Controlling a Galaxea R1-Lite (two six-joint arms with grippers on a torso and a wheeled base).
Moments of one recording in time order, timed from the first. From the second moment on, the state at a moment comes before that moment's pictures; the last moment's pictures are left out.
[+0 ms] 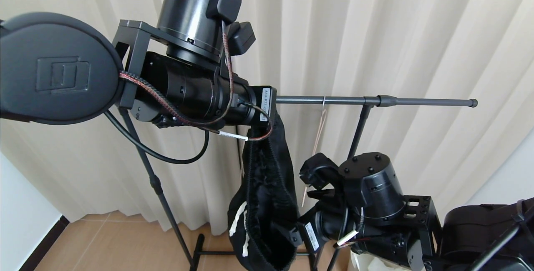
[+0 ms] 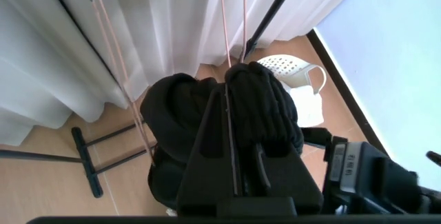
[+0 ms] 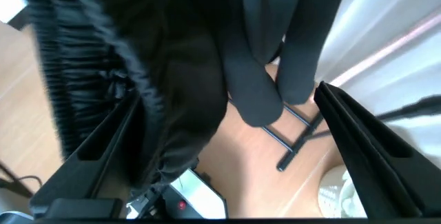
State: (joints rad) left arm -0.74 1.78 -1.61 0.34 0.16 -0.25; right arm 0.85 1.82 -0.76 -0.45 -0.14 0.17
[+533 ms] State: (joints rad) left arm -0.74 1.78 -1.58 0.34 0.15 -0.25; right arm 0.75 1.75 -0.72 -0.45 -0.15 0.19
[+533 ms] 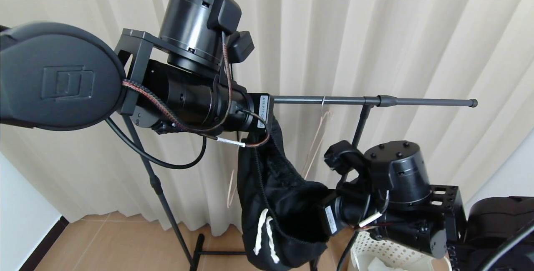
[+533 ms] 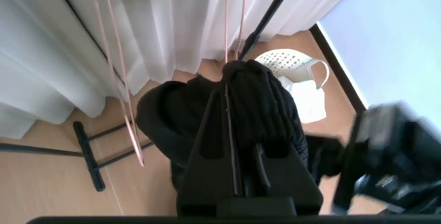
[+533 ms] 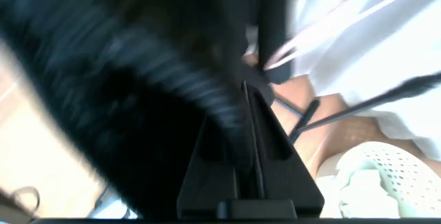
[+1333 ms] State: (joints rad) left arm -0.74 1.80 -1.34 0.33 0.15 -0.22; right arm 0.60 1.60 -0.73 -0.45 -0.18 0.26
